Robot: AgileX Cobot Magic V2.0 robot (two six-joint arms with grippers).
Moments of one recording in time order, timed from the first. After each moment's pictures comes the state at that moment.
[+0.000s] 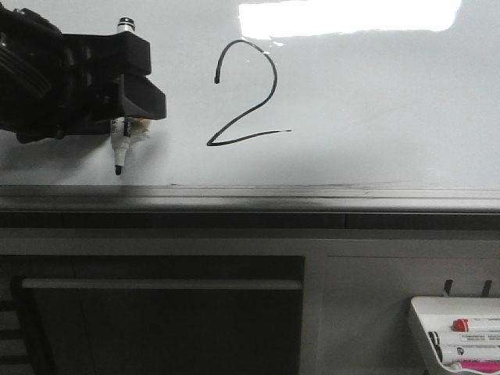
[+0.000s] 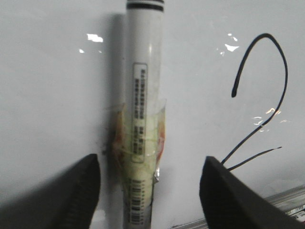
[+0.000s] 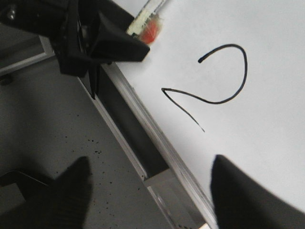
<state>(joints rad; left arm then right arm) -0.62 1.34 -0.58 -0.16 -0.29 -0.25 0.80 1.17 -1.15 -0.13 0.81 -0.12</state>
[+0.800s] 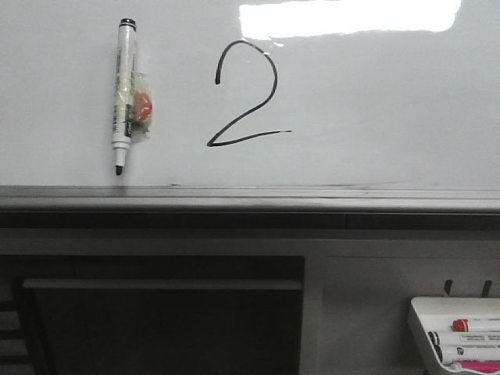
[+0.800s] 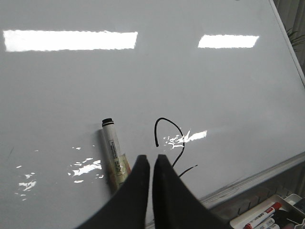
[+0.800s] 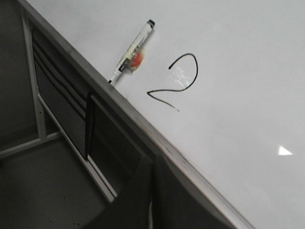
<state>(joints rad) -0.62 0.43 -0.23 0.12 -0.18 -0.20 0.79 0.32 -0.57 -0.15 0.63 -0.10</state>
